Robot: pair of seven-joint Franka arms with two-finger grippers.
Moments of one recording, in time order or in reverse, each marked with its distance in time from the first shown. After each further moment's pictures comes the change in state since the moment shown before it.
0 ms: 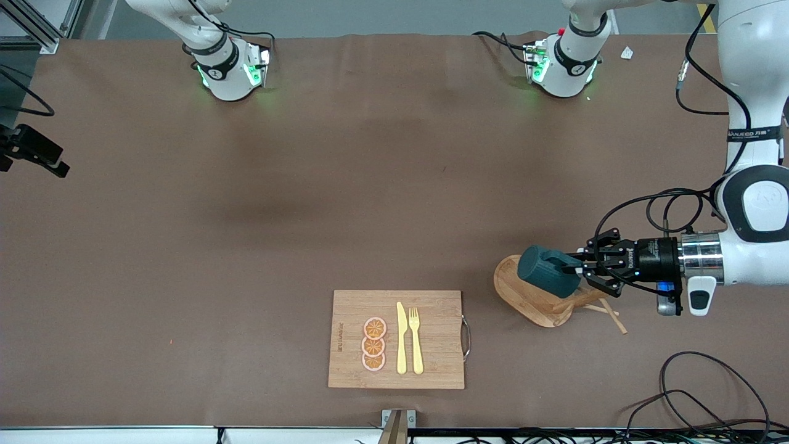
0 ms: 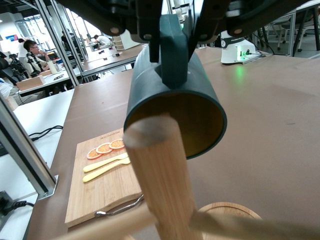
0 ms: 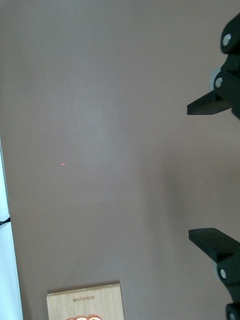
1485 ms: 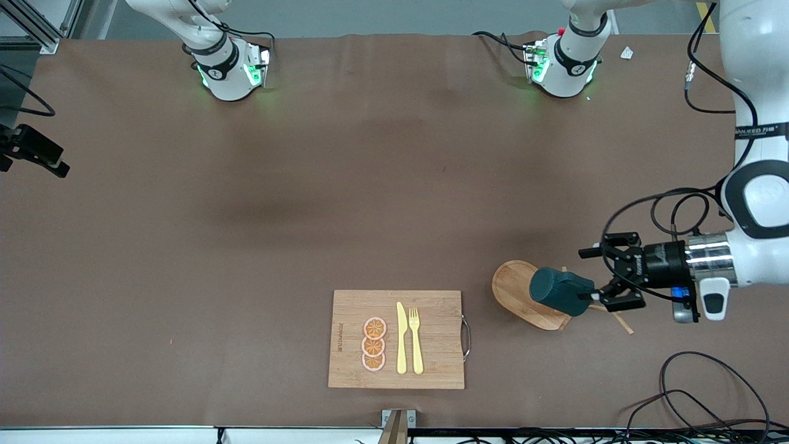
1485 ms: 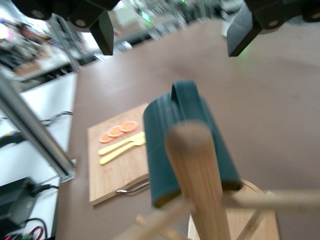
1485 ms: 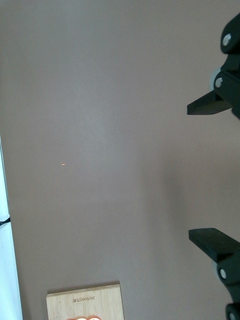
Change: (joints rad) left arm -0.043 -0.041 -0.023 0.031 0.153 0.082 -0.003; right arm 0.000 0.000 0.002 0.000 -0.002 0.000 0.000
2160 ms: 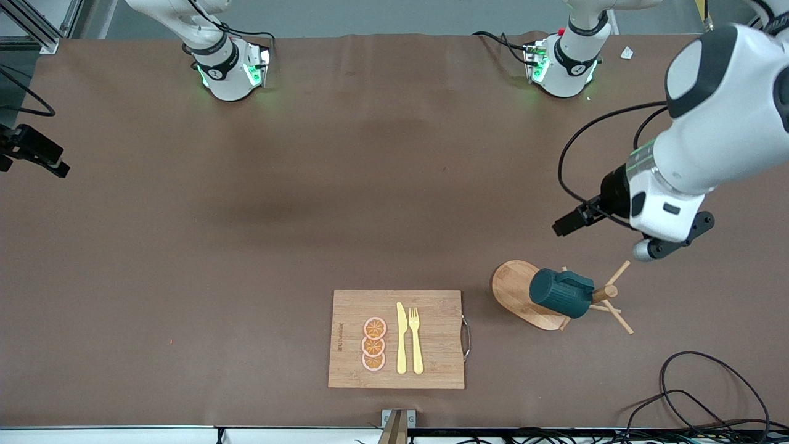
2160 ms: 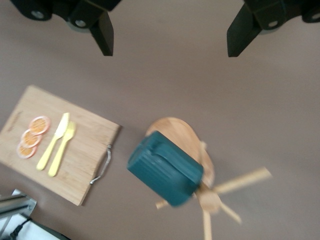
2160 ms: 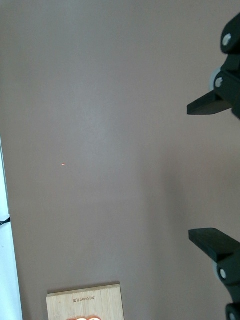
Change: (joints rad) left arm -0.135 -0.251 -0.117 0.007 0.718 -0.111 0.249; right arm 0.000 0.000 0.000 0.000 -0.001 0.000 0.000
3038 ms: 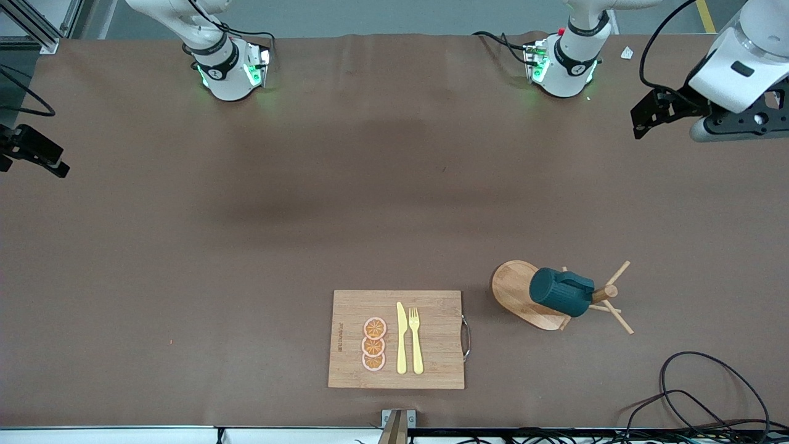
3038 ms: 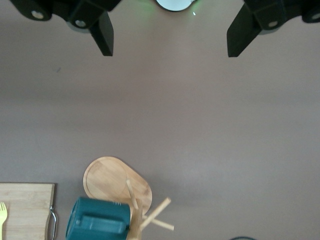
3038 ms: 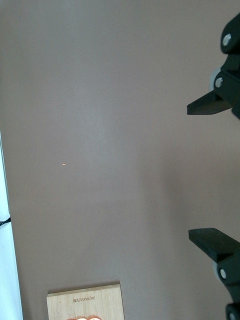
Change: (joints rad) left arm 0.006 -0.374 0.118 -0.264 0.071 -0.187 0.437; right arm 0.000 0.000 0.000 0.000 0.000 0.001 0.000
